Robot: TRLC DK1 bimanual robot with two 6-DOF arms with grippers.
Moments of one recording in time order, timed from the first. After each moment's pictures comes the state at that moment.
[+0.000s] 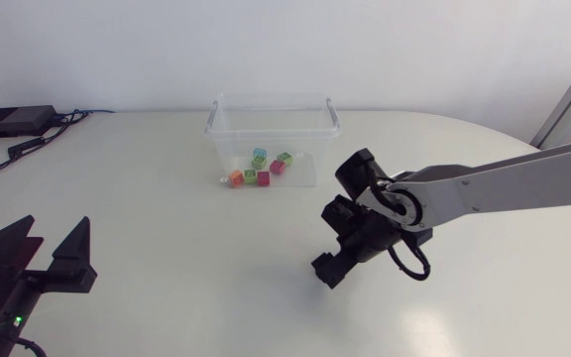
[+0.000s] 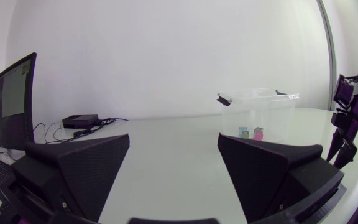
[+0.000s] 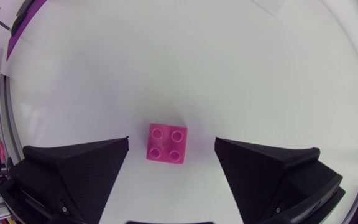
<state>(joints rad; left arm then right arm) 0.03 0.06 0.03 -0.02 -0.02 0.09 0.53 1.76 0.89 -0.39 -0.14 -0.16</state>
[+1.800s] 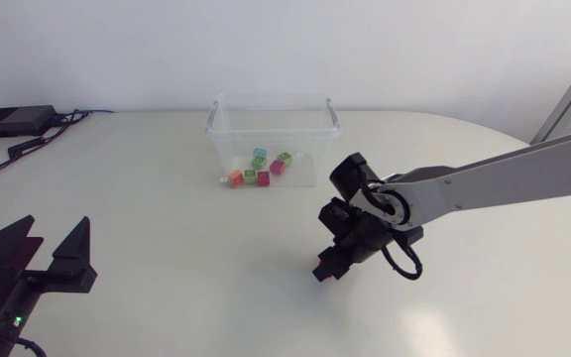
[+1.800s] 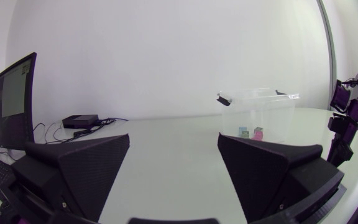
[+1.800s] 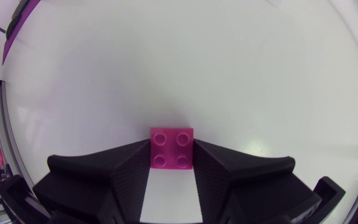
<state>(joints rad) 0.03 0.06 0.03 -0.02 -0.02 0.09 0.53 1.82 0.91 -0.38 -0.14 -0.13</state>
